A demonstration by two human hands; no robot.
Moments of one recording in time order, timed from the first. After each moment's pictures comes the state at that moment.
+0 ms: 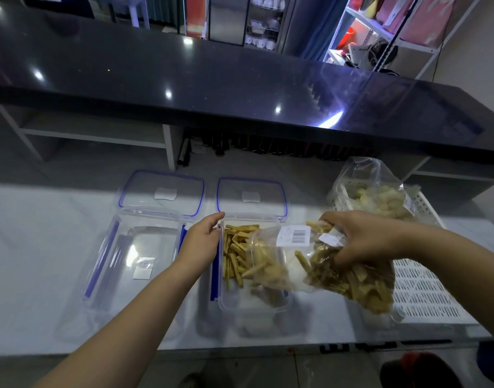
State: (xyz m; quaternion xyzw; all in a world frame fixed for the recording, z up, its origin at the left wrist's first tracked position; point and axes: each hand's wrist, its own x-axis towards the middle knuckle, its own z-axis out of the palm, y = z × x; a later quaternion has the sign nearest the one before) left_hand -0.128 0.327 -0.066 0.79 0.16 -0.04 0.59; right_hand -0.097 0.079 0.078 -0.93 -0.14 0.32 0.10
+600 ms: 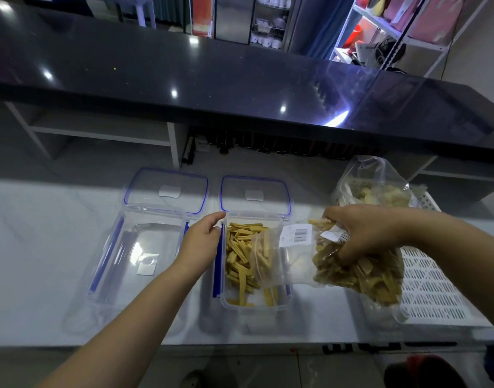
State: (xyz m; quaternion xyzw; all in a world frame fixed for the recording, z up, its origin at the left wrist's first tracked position) left_hand -0.138 0.328 -0.059 0.79 0.18 -0.03 0.58; right_hand -0.086 0.084 0.087 -0.92 -0.16 0.36 0.00
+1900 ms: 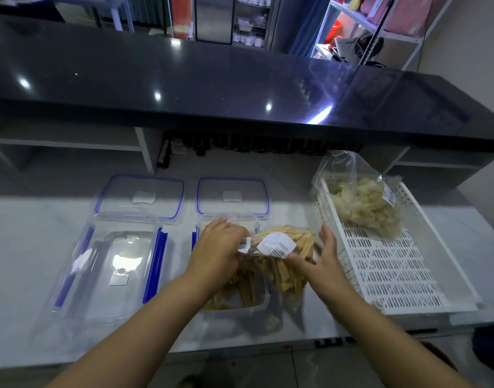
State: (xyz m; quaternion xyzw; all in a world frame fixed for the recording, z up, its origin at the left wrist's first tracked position) left_hand -0.135 0.265 -0.058 0.95 -0.15 0.12 0.25; right_hand -0.145 0.057 -0.043 -0.83 0.11 0.10 0.53
